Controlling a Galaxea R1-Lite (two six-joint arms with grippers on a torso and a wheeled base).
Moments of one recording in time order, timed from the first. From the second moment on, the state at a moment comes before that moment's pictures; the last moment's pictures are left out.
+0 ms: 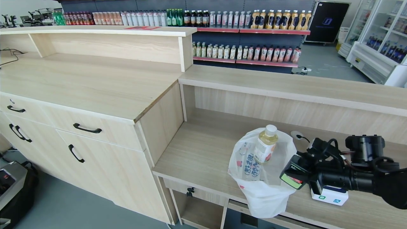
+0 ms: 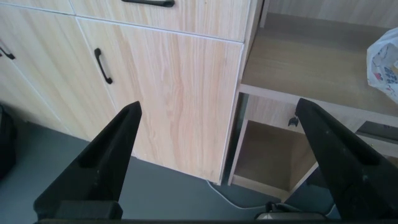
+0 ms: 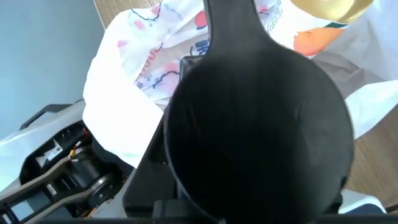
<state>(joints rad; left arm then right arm) 0.00 0.00 0.00 0.00 0.00 0.00 0.01 1.87 -0.50 -0.77 0.63 -0.64</state>
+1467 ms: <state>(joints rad) 0.00 0.00 0.00 0.00 0.00 0.00 0.11 2.24 -0.66 -0.91 0.63 -0.63</state>
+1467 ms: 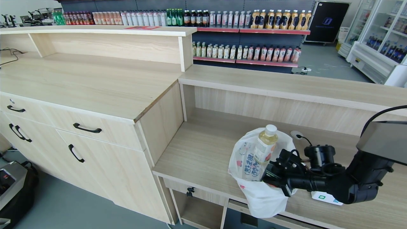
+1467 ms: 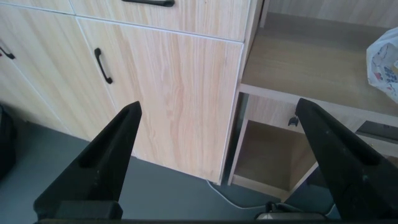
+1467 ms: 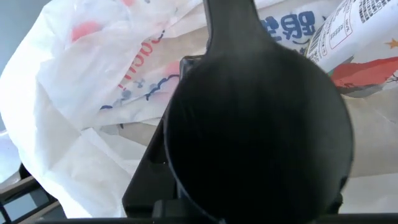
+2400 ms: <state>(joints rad) 0.00 0.00 0.00 0.00 0.00 0.00 0.09 1.92 -0.67 -0.76 0.63 -0.45</state>
